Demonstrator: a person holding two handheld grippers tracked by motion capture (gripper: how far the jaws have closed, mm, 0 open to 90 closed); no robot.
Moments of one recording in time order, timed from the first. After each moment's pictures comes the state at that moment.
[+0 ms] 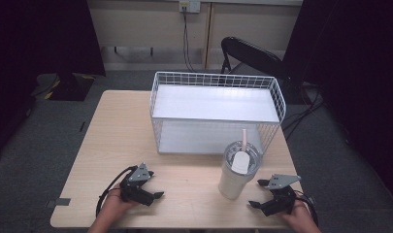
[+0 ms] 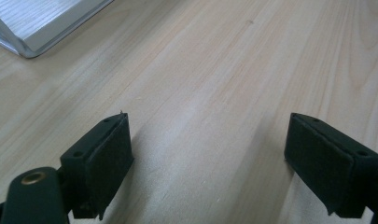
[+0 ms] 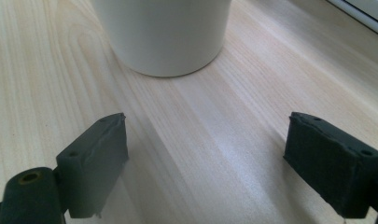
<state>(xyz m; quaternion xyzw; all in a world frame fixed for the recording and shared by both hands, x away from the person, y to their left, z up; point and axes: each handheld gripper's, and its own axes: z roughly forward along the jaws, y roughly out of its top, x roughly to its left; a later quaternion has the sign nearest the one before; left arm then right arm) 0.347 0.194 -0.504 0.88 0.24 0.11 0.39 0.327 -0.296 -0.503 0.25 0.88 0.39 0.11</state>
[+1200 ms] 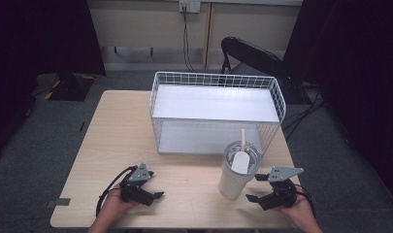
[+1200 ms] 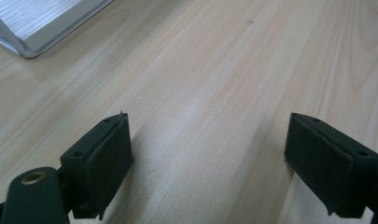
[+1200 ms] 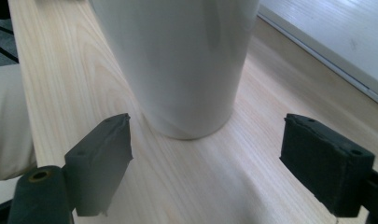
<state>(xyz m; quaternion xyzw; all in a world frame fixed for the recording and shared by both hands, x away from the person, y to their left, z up) 0.347 0.194 -0.504 0.88 0.24 0.11 0.39 0.329 -0.280 -0.462 0.25 0.87 0.42 0.09</state>
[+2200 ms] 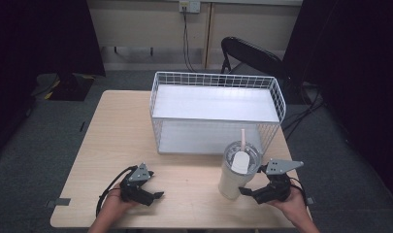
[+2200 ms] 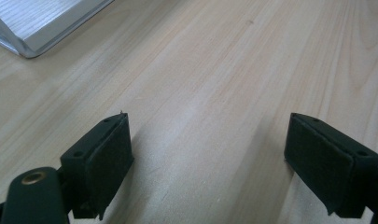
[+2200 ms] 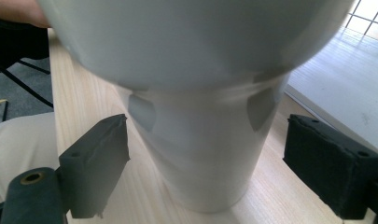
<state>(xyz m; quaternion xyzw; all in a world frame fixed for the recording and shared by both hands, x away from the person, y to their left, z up) 0.347 0.194 -0.504 0.88 0.25 0.10 0.39 0.337 -0.260 -0.441 0.23 0.84 0.49 0.08</state>
